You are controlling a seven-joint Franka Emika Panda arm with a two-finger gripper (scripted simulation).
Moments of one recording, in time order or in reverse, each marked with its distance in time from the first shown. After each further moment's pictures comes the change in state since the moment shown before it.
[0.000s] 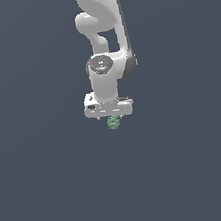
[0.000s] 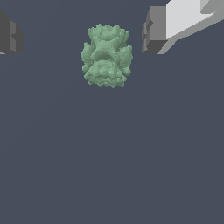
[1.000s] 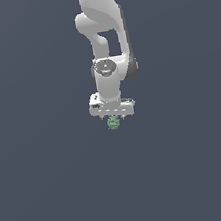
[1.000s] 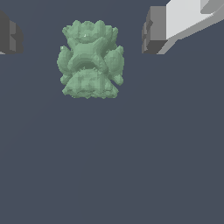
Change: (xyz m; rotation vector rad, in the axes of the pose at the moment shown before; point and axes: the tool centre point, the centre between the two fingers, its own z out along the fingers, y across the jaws) arm -0.023 -0.013 0.032 0.013 0.026 0.069
